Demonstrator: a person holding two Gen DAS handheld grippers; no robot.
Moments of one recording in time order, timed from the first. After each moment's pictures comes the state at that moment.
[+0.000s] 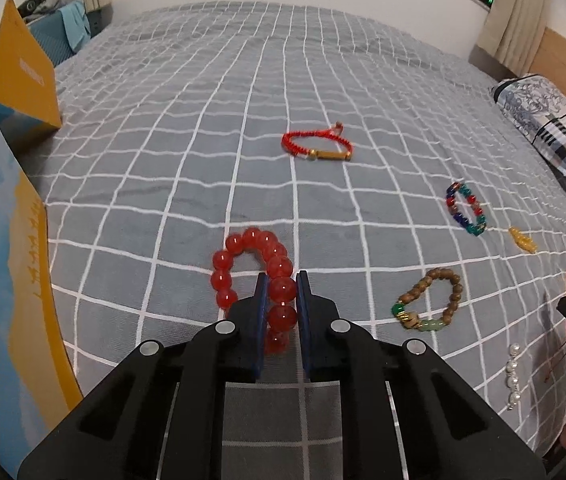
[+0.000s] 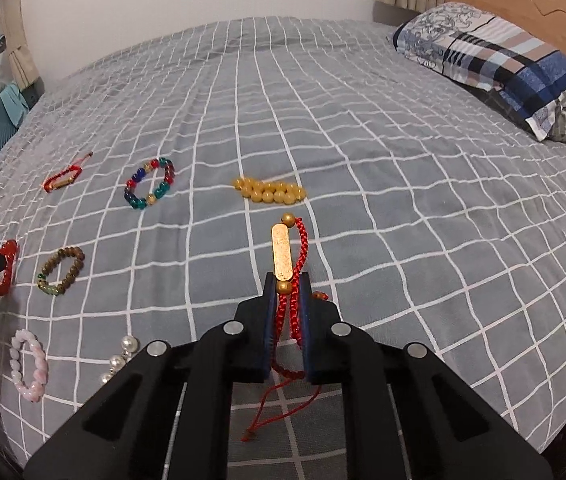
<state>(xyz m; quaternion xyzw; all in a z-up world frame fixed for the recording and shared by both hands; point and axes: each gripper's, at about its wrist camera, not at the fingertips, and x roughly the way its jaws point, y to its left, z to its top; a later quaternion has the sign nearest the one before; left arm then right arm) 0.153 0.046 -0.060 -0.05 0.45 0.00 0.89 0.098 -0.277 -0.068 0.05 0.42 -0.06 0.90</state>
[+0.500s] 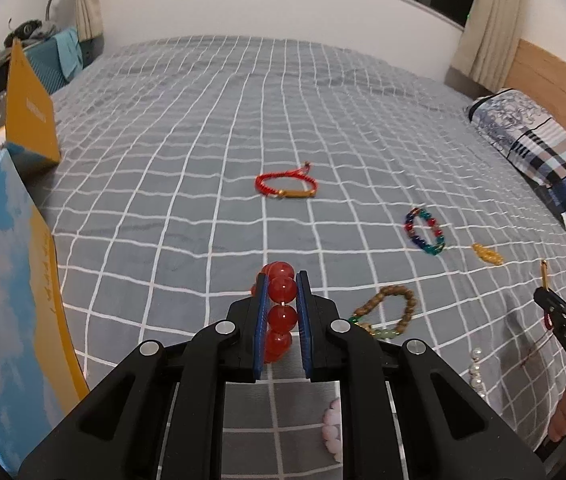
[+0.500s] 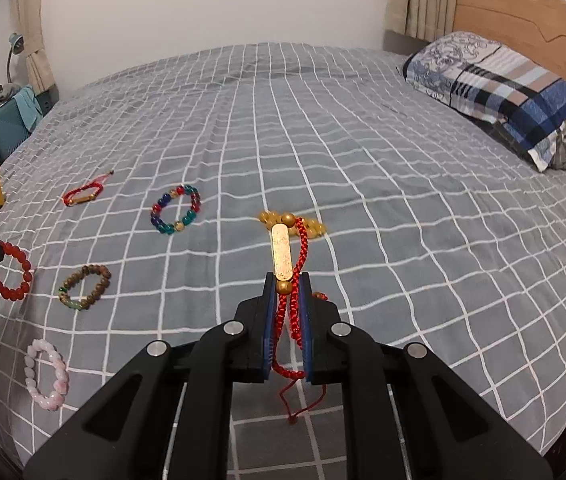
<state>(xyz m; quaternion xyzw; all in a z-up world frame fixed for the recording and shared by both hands) 0.131 0.033 -0.024 -0.05 0.40 -0.02 0.91 0.095 -0.260 -0.045 0.03 0.38 -0.05 0.92</state>
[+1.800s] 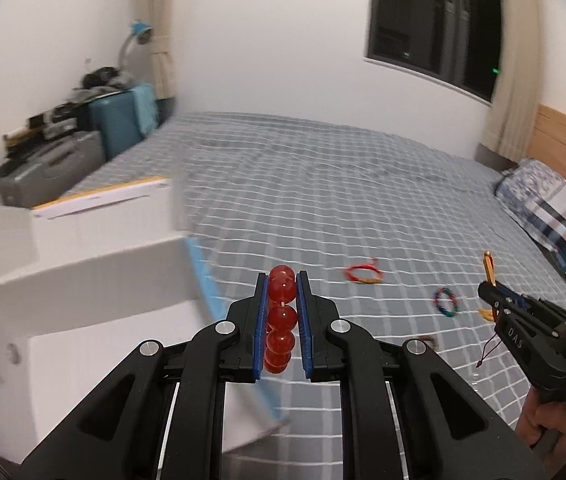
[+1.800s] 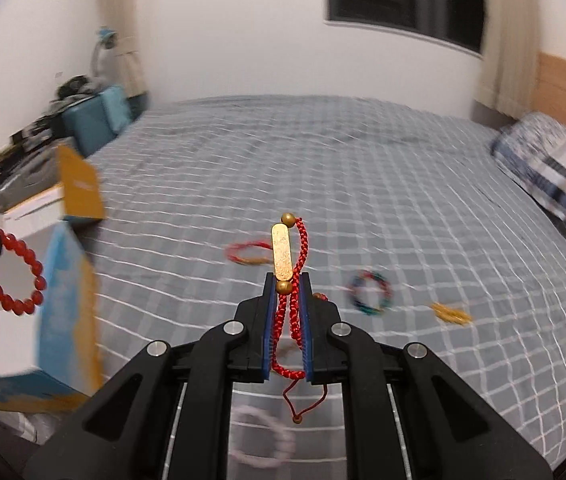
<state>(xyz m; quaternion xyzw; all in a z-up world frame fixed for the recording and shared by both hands) 0.029 0.144 0.108 -0.06 0.30 0.07 0.95 0.088 -0.061 0.064 -0.01 0.32 0.09 0.94</state>
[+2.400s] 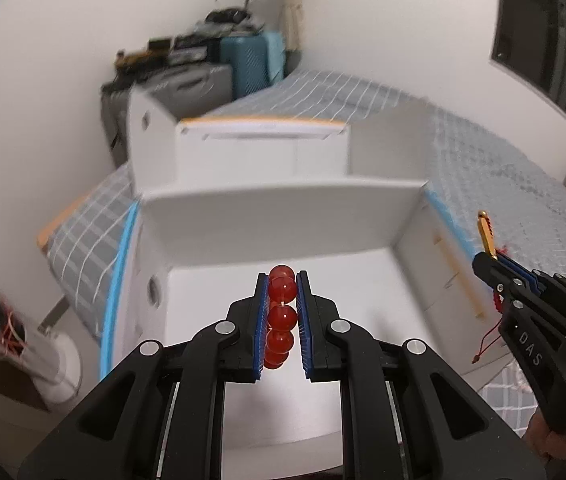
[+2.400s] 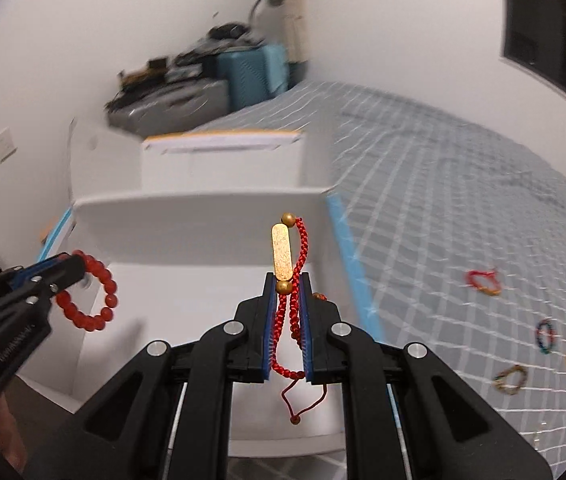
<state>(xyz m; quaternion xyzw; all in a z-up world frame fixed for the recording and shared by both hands) -0.066 0.326 0.069 -0.12 0.36 0.22 0.90 0.016 0.204 0.066 -0.11 0.33 0.28 0.89</state>
